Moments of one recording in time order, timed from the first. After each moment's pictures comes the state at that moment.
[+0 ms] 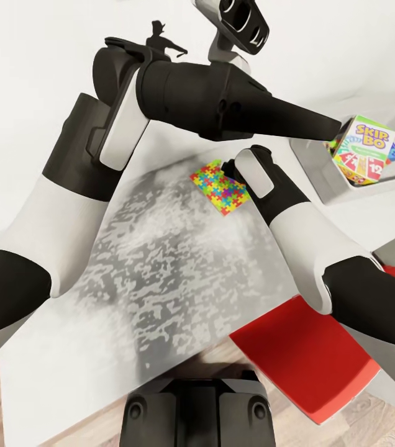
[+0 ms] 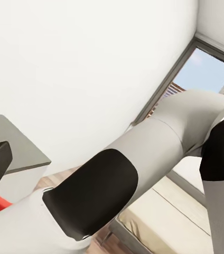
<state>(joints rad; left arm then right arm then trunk) -1.67 -0.13 -0.49 -1.21 0.58 1.04 -1.43 -1.57 0.17 0.28 -0.62 -0.84 0.52 -0.77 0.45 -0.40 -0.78</state>
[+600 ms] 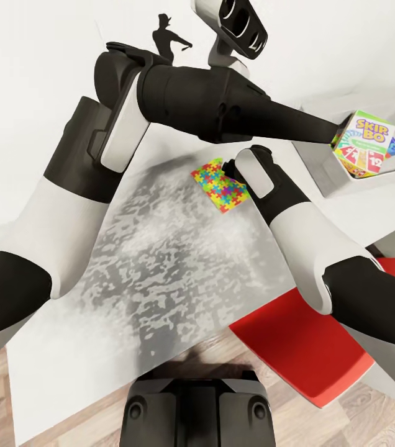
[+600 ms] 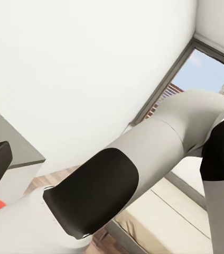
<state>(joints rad) -1.66 -0.13 -0.49 -1.21 0.58 1.04 -1.43 -1.57 0.17 0.28 -0.62 -0.83 0.53 -0.77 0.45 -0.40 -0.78</state>
